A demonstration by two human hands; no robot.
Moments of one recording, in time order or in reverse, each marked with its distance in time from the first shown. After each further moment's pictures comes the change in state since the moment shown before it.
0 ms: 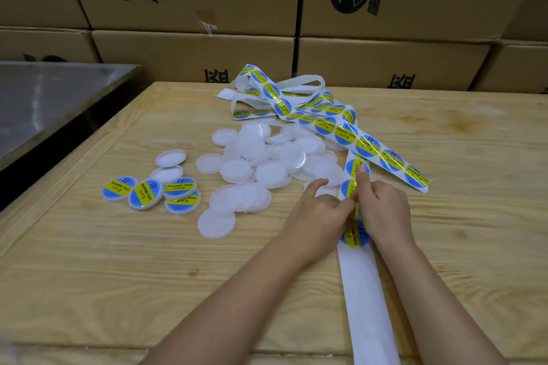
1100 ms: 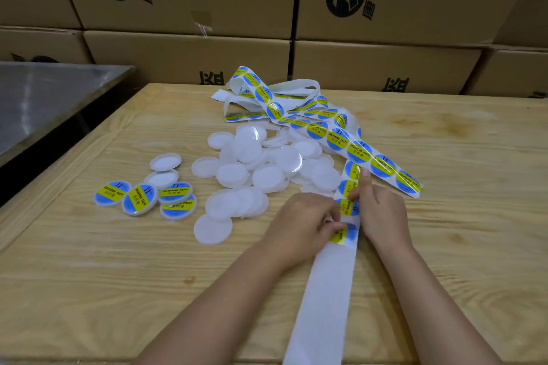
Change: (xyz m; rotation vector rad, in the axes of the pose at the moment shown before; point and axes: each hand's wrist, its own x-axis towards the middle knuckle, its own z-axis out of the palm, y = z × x) left_hand -0.009 -0.011 -0.018 -0.446 0.066 -0.116; right_hand 0.005 0.007 0.002 -0.014 -0.008 0.024
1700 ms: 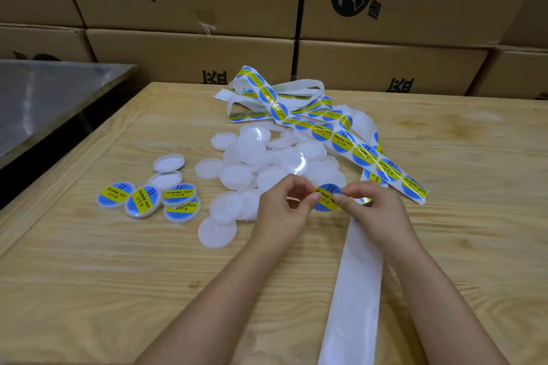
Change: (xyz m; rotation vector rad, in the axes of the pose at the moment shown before) left_hand -0.001 -0.013 -0.014 -0.562 0.372 -0.436; right_hand -0.011 -0.024 -0.008 0.358 -0.240 -0.042
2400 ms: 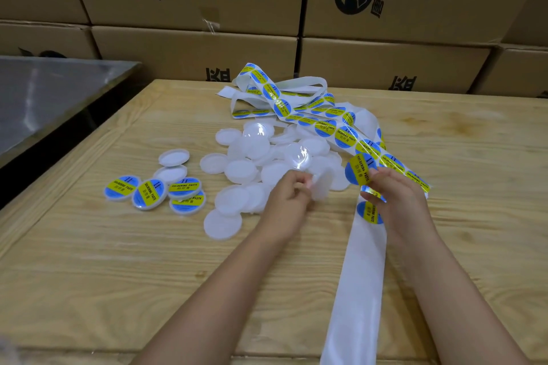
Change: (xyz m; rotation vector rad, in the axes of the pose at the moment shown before) left_hand 0.002 0.003 0.000 -0.069 -0.092 -0.195; right_hand 0.003 -0.008 -0.011 0.614 0.169 0.275
